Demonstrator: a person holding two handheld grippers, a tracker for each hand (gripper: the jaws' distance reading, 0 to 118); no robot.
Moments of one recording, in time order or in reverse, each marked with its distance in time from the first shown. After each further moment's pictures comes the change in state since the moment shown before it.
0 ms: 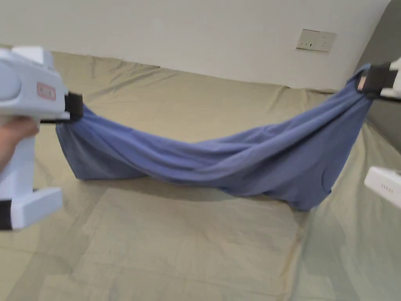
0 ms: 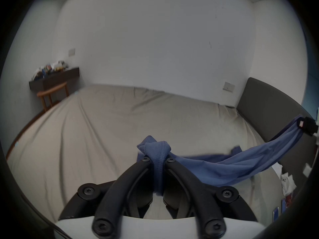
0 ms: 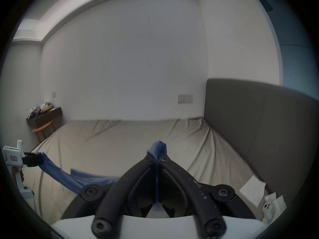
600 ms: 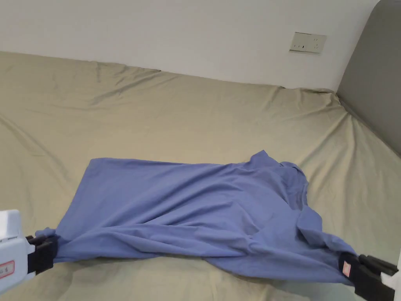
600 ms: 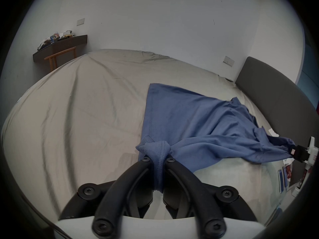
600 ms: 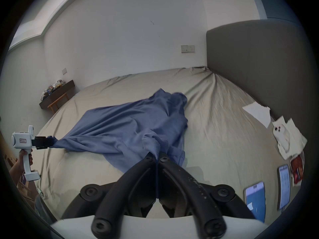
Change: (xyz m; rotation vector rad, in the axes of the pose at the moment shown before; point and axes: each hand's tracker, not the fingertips) left arm -0.051 -0.198 0.092 -0.180 0.005 0.039; right arm 0.023 -0.239 0.148 -0.284 0.094 -0.073
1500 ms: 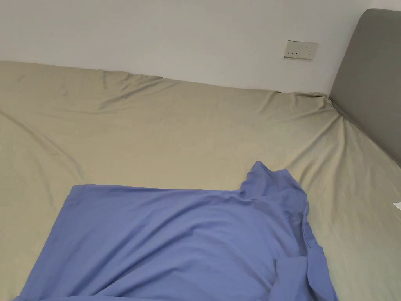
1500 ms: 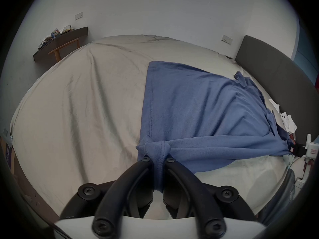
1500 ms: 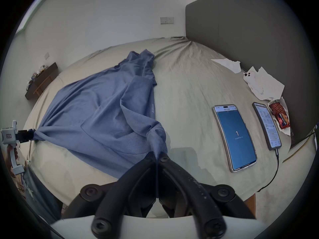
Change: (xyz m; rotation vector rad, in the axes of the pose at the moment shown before) left arm -0.042 -0.093 0.076 -0.149 0.035 -0.074; right arm 0.027 -0.125 0.069 -0.240 -0.150 -0.043
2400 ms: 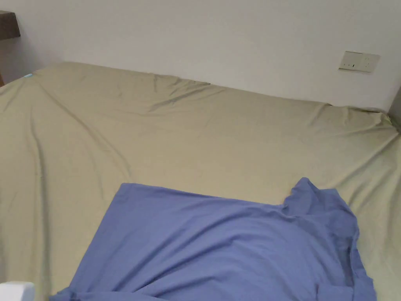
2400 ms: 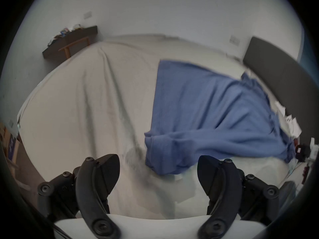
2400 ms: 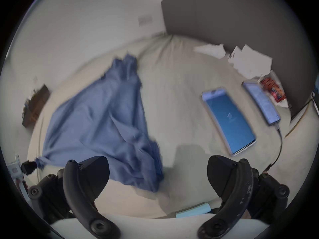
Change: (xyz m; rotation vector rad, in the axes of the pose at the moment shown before) left arm -0.006 -0.027 0.032 0.058 0.064 0.073; right arm 0.008 -0.012 0.026 0.101 -0.017 -0.231
